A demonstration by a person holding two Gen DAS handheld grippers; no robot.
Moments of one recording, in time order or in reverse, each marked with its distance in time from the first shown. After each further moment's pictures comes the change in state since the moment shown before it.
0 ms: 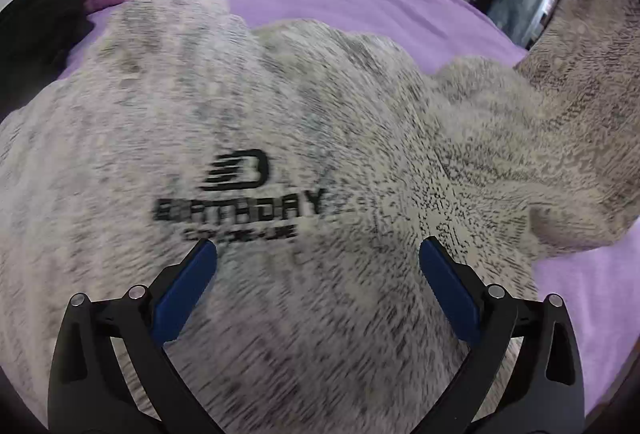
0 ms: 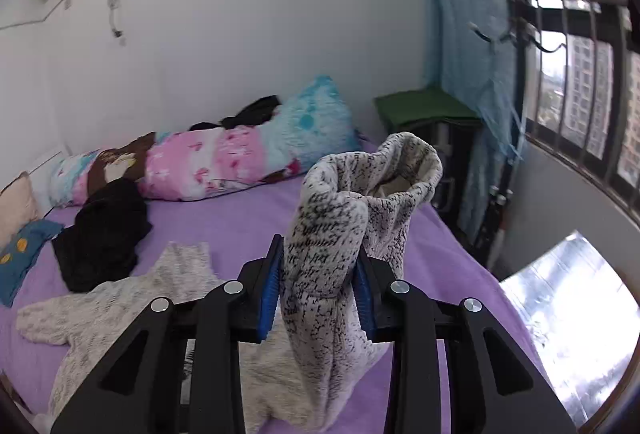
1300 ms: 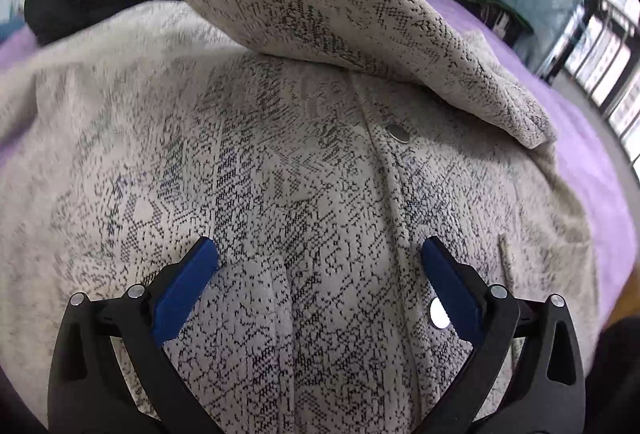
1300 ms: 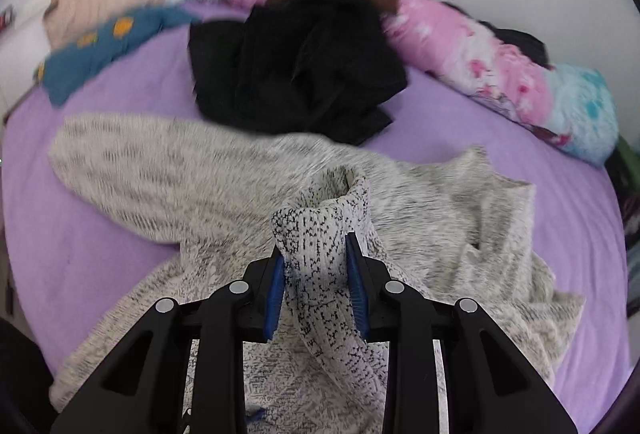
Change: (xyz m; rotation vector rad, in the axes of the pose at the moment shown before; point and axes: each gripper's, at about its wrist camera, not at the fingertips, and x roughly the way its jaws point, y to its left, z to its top) left arm -0.114 0.188 -0.144 -0.134 -0.066 -0.043; right arm 0.167 0.486 -0.189 -0.593 0.457 0.325
